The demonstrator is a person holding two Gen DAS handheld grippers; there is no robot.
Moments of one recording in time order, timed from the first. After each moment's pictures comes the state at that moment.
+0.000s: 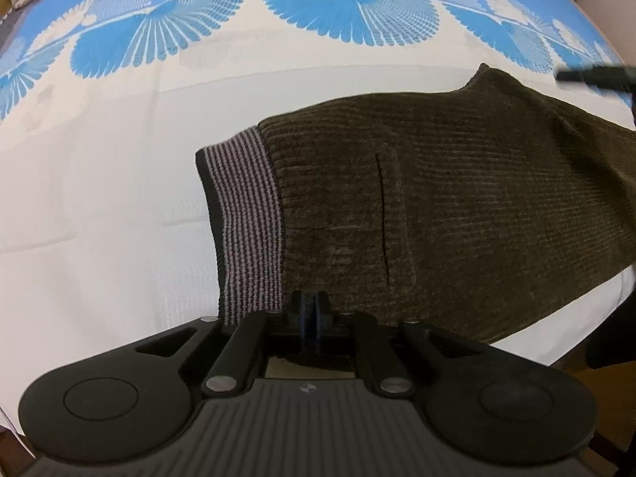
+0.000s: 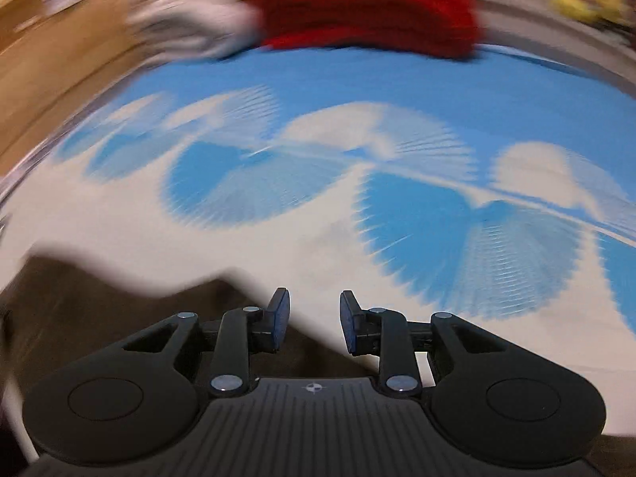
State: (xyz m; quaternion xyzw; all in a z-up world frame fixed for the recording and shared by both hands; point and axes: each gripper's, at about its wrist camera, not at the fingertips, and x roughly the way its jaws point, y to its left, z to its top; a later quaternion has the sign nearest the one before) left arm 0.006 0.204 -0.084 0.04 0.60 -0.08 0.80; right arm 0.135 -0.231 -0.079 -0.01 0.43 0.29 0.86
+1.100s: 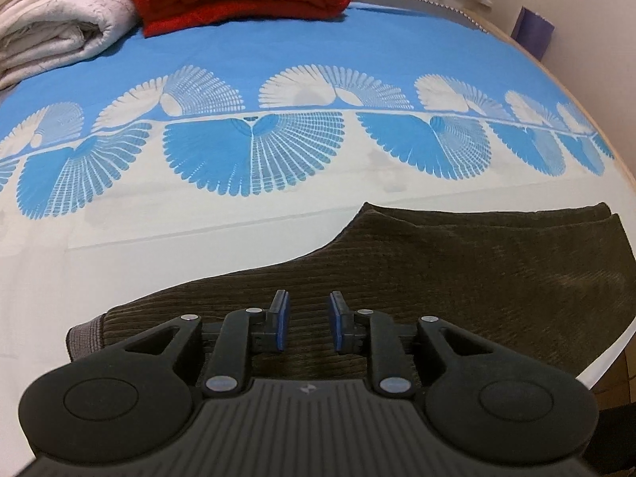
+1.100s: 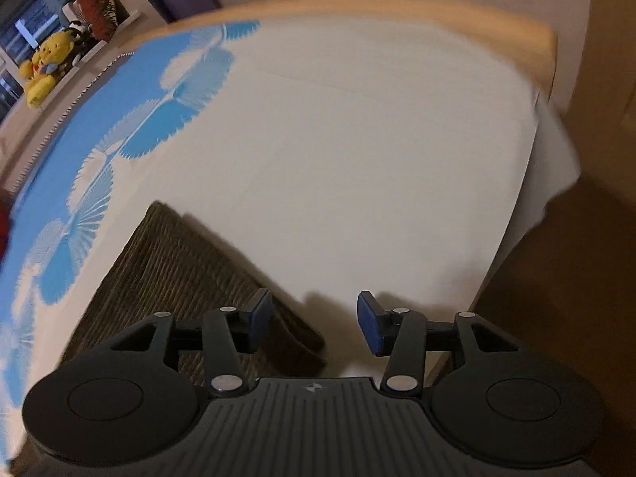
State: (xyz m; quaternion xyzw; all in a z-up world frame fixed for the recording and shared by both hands) left arm 0.063 0.061 -0.029 0.02 0.50 -0.10 0.86; right arm -0.114 -0.753 -0.174 0.40 0.40 -0.27 0.78
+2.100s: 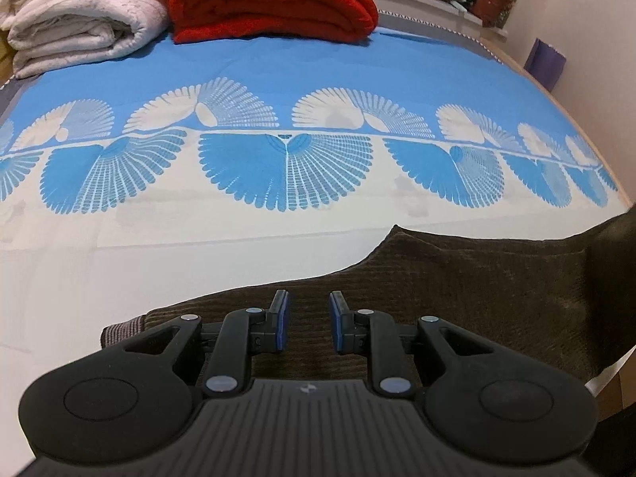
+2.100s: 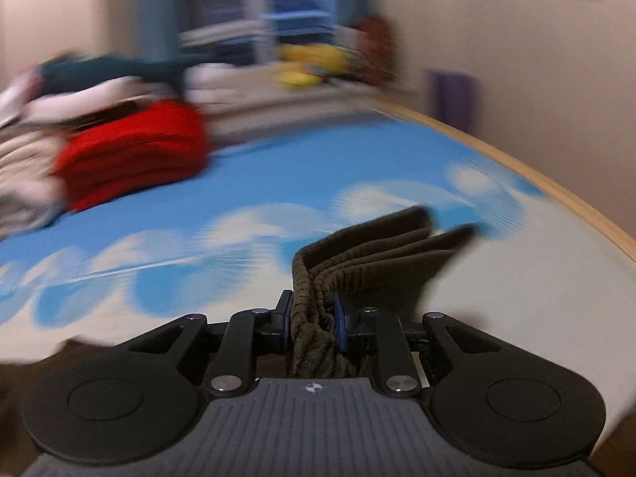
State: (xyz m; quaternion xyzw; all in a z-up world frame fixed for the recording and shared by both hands) left arm 0.053 0.108 -0.011 -0.02 0.47 -0.08 0.88; right arm -0.053 -0.419 -0.011 0.10 0.27 -0.04 0.96
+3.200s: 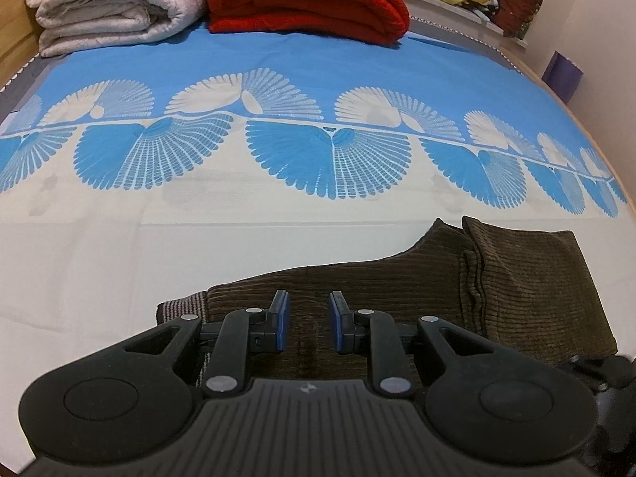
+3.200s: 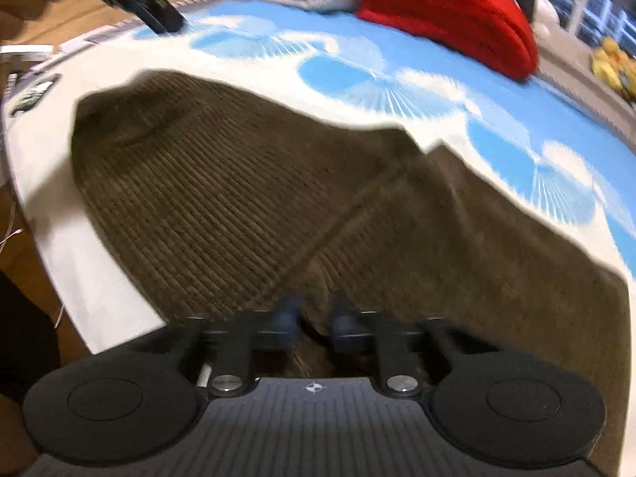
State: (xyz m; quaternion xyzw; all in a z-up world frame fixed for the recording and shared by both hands) left arm 0.037 0.160 -0.012 -0.03 0.48 -0.06 0.88; right arm -0.081 -0.146 -0.098 -0.14 0.38 0.27 0.87
